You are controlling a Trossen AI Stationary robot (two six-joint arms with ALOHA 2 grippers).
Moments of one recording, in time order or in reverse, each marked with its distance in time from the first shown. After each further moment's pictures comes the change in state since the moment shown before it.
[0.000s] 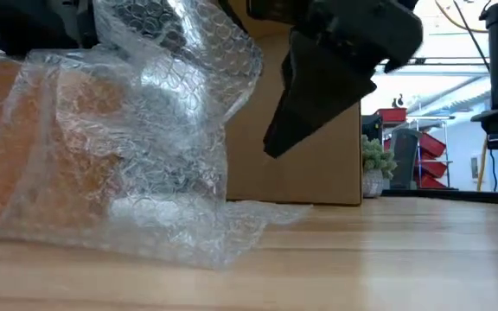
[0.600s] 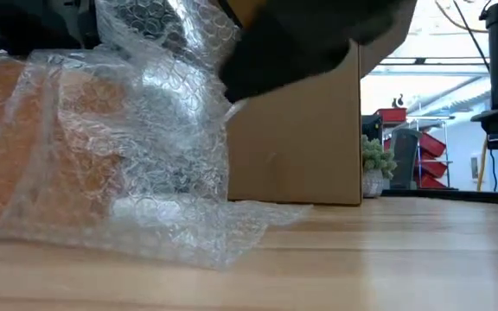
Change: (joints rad) left arm 0.005 0.000 -0.001 0.011 0.000 -0.009; right arm 0.104 0.040 -0.041 0.371 0.068 -0.010
